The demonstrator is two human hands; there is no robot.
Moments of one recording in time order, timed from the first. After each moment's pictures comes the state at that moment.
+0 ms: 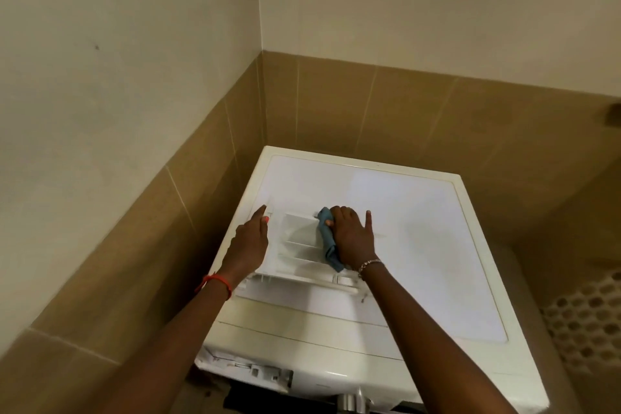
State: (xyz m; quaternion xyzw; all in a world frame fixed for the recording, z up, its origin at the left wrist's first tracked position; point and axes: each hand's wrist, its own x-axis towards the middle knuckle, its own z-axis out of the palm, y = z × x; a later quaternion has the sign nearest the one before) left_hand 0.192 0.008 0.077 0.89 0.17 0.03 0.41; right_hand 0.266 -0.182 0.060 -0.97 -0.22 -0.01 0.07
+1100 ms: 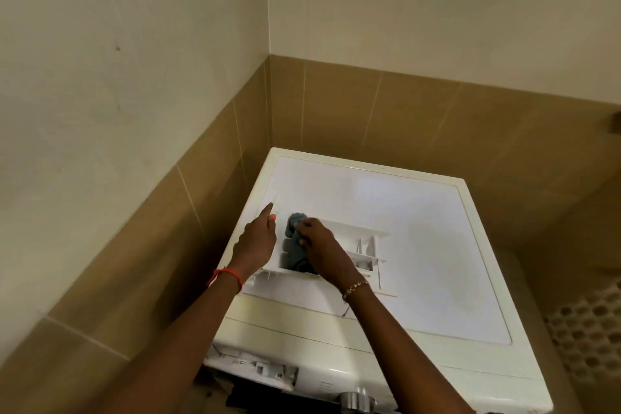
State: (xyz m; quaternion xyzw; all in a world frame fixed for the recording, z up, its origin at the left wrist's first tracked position) left_hand 0.191 0.008 0.081 0.89 0.18 0.02 0.41; right_hand 0.214 -0.132 0.092 -0.91 -0.27 0.08 0.31
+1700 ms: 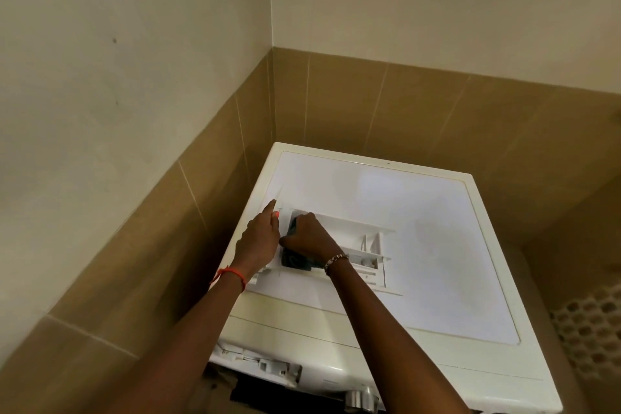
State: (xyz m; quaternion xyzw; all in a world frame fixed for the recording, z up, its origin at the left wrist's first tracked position) left_hand 0.193 0.006 0.077 0.90 0.18 0.03 0.40; right_hand 0.234 -0.093 0.087 -0.91 -0.17 0.21 0.32
